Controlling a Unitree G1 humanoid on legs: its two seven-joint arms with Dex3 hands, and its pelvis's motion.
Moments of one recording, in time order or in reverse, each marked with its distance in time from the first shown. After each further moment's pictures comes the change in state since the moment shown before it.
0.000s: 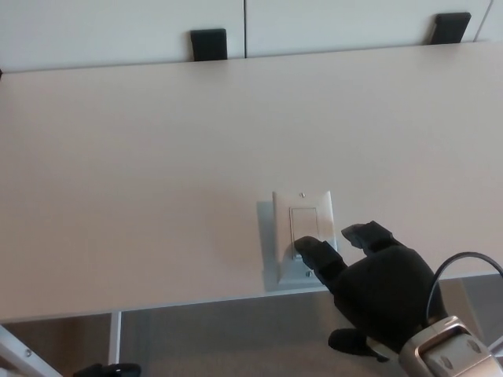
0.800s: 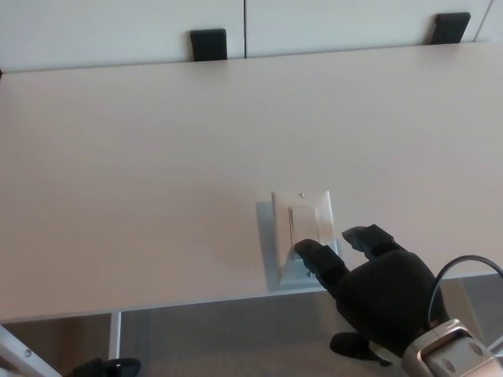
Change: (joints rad) left_arm -0.016 -0.002 -0.001 -0.005 0.008 0.018 0.012; right_arm 0.005 -0.014 0.002 0.006 0.004 0.000 0.012
